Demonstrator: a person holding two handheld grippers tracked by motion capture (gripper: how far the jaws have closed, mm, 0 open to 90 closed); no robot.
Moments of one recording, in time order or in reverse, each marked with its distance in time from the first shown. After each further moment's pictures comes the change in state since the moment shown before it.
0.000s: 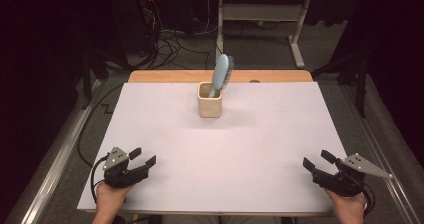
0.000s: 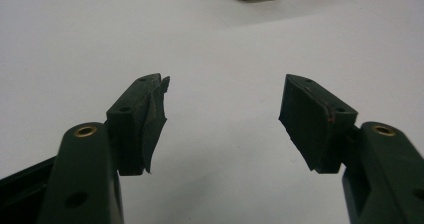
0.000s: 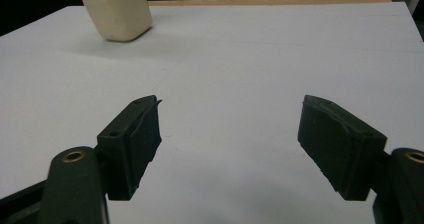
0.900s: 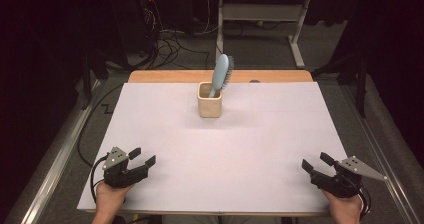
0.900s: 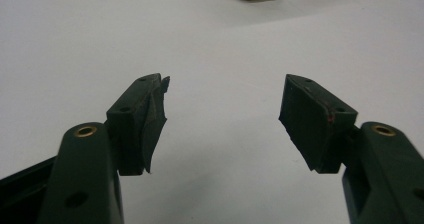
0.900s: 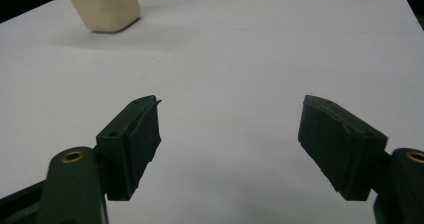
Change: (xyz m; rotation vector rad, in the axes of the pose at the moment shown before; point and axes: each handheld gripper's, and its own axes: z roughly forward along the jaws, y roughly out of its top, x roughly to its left) left arm 0.001 0.000 0.000 0.000 0.003 -0.006; right arm -0.003 -0.014 0.007 0.008 -0.027 0.015
